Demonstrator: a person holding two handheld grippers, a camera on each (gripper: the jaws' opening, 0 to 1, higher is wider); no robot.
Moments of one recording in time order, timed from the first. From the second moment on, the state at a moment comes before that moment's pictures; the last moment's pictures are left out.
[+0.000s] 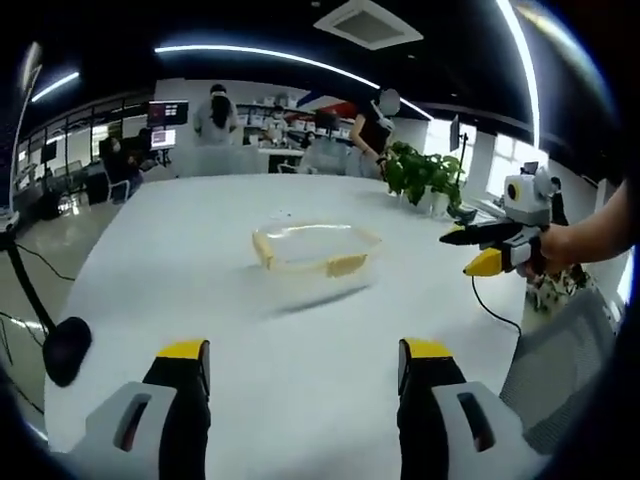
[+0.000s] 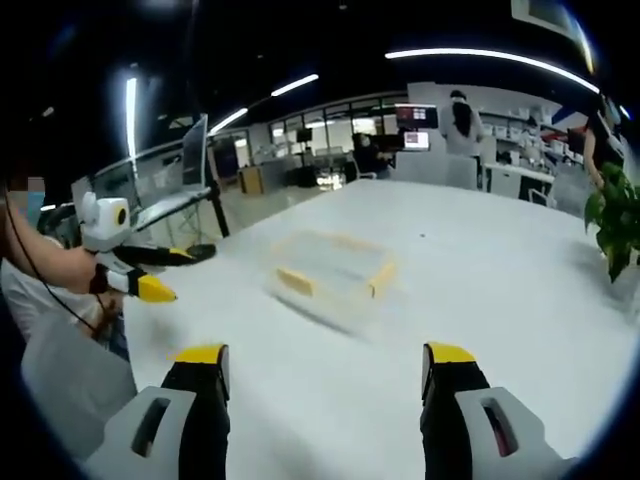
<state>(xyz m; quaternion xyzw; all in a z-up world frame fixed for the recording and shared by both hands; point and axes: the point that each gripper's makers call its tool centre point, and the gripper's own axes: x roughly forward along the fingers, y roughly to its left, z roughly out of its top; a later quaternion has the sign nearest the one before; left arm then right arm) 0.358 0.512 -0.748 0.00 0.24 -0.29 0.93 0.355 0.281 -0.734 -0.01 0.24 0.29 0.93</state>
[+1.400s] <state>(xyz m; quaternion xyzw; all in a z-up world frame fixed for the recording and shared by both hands) 0.292 0.535 -0.763 -0.06 0.26 -0.26 0.93 0.273 0.228 -0.751 0.03 0.28 0.25 0.93</state>
